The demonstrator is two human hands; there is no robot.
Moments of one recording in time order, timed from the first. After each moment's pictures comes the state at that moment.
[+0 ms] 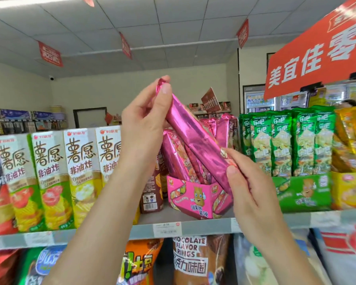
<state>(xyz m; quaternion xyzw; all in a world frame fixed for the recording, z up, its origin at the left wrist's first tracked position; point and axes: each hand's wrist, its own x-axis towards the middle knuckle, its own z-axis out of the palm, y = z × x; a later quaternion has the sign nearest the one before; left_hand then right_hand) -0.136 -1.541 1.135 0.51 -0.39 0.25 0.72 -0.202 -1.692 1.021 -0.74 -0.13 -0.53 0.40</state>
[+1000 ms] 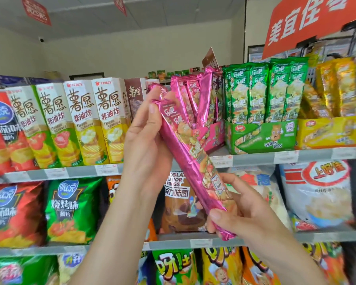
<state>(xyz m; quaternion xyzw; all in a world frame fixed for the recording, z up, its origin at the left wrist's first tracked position) -0.220 -1.543 1.036 0.37 -0.34 0.03 0.87 -0.321 -1.689 0.939 -0.66 -0.16 -0.12 0.72</state>
